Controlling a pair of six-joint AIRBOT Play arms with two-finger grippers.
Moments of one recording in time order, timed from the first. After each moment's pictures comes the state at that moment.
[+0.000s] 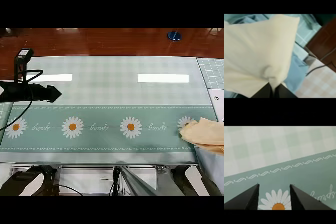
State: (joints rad) left arm -0.03 -0.93 0.93 1.23 -1.03 -1.29; right arm -0.87 -0.87 1.28 -1.88 1.84 1.59
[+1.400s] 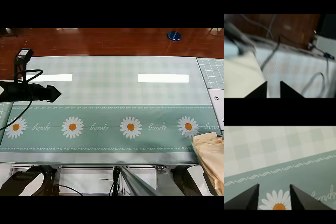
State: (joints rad) left arm -0.03 -0.93 0.93 1.24 -1.03 -1.29; right arm -1.27 -0.87 0.68 -2.27 1.22 1.75
